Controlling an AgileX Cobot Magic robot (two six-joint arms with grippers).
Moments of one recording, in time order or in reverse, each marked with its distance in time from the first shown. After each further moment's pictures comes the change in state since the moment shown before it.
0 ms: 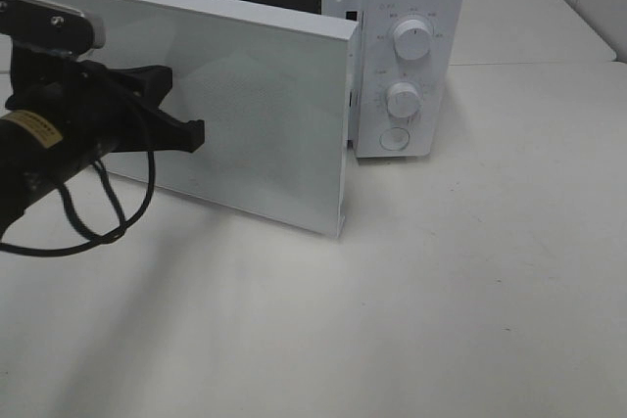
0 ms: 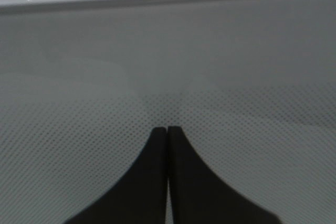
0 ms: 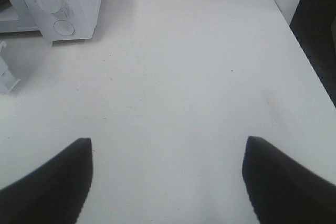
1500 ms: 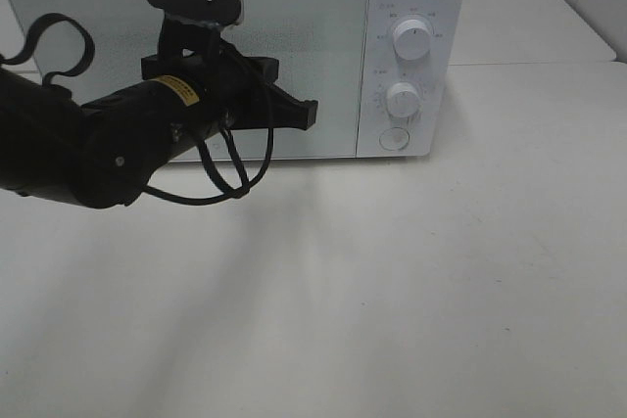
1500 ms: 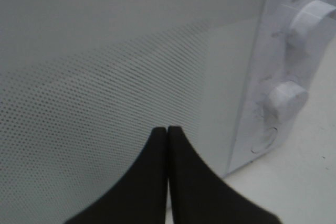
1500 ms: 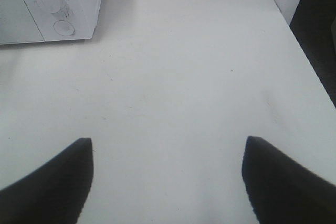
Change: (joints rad) left arm -0.141 0.142 -0.300 -0.122 0.242 0.079; right arm 0.000 0.000 0.000 0.000 -0.002 0.000
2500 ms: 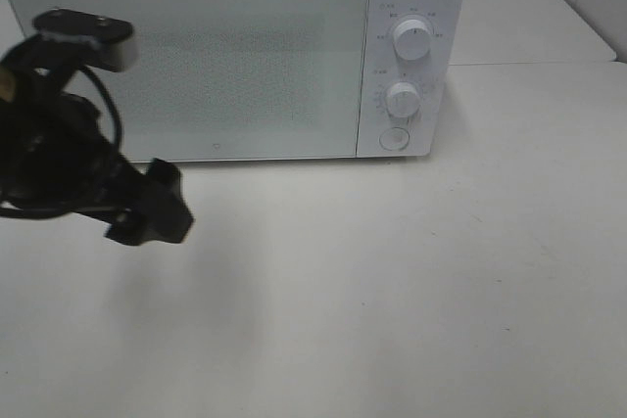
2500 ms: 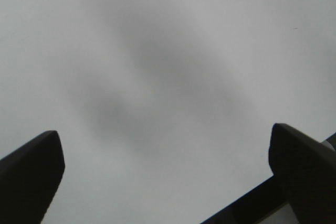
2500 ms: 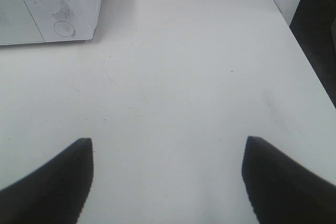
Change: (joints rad) left arm 0.125 -0.473 0.031 0.260 1.304 -0.270; right arm 0.000 0.000 0.000 0.000 -0.002 0.000
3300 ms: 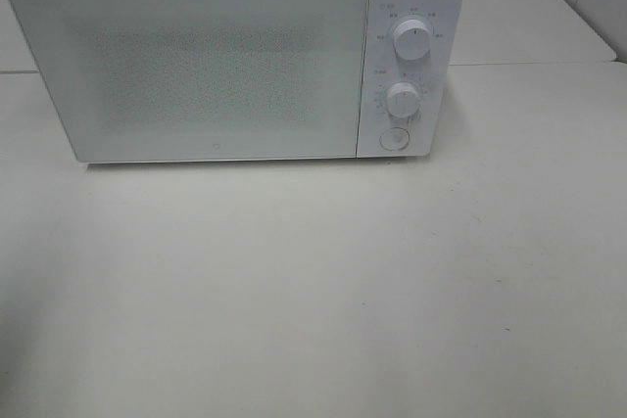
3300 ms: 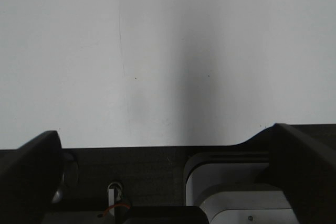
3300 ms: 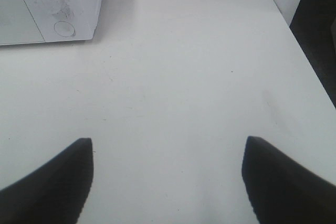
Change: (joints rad) left arm 0.488 -0.596 0.138 0.127 0.516 -0.069; right arm 0.000 0.000 0.000 0.000 0.000 0.000
